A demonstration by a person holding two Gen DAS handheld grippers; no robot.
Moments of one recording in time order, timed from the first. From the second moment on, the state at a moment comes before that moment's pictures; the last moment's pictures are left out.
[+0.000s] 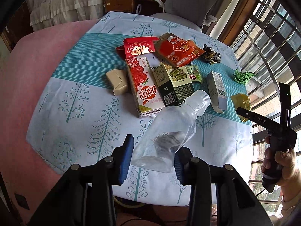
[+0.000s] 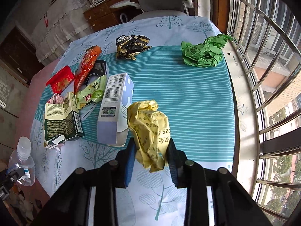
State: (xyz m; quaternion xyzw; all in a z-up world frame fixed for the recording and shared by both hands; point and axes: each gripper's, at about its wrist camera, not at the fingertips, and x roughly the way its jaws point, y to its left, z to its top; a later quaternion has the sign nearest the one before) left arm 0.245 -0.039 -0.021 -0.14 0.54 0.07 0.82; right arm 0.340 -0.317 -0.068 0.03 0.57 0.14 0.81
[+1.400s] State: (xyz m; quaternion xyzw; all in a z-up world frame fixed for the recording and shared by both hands) left arm -0.025 0.015 -0.101 -0.08 0.61 -0.12 0.78; right arm -0.064 -0.162 -0.117 0.12 0.63 0.07 0.76
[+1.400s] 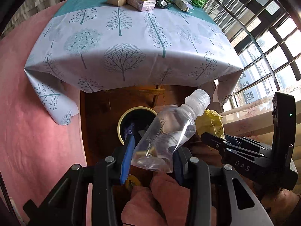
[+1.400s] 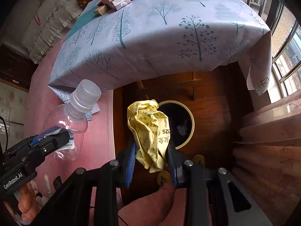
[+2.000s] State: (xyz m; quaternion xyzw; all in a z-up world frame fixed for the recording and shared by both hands) left arm -0.011 -0.039 -0.410 -0.07 0.67 -0.06 0.73; right arm -0.052 -0.192 -0.440 0.21 0.69 0.01 0.69
